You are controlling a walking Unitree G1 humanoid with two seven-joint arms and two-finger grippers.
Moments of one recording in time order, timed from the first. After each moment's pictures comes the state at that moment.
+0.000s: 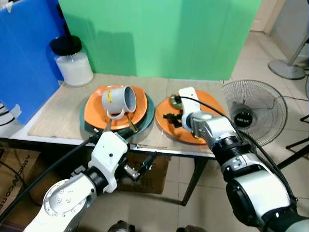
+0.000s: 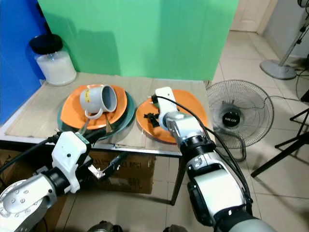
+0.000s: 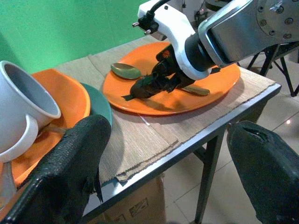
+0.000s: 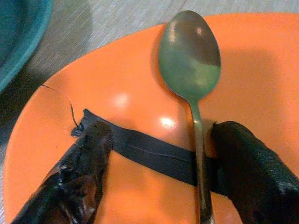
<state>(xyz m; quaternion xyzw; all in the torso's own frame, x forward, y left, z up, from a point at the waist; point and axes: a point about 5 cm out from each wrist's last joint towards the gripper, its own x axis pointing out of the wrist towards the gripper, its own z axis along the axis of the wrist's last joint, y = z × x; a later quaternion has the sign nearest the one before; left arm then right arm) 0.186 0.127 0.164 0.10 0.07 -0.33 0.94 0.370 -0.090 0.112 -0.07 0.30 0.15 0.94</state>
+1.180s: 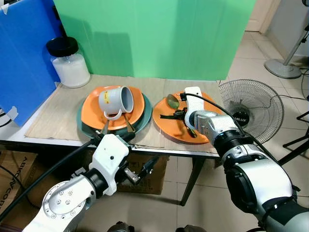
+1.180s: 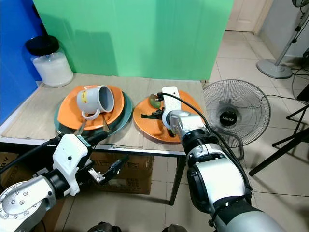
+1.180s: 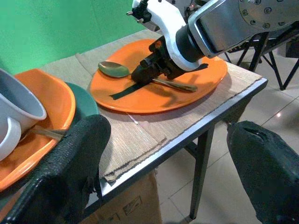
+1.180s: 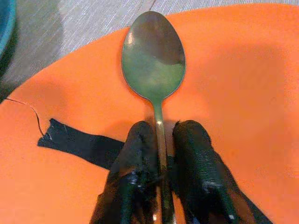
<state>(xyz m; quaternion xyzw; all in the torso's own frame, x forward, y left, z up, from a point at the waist) 0.183 0.126 0.163 0.10 0.08 -0.34 0.93 0.378 -0.098 0.109 -0.03 0.31 0.15 0.94</state>
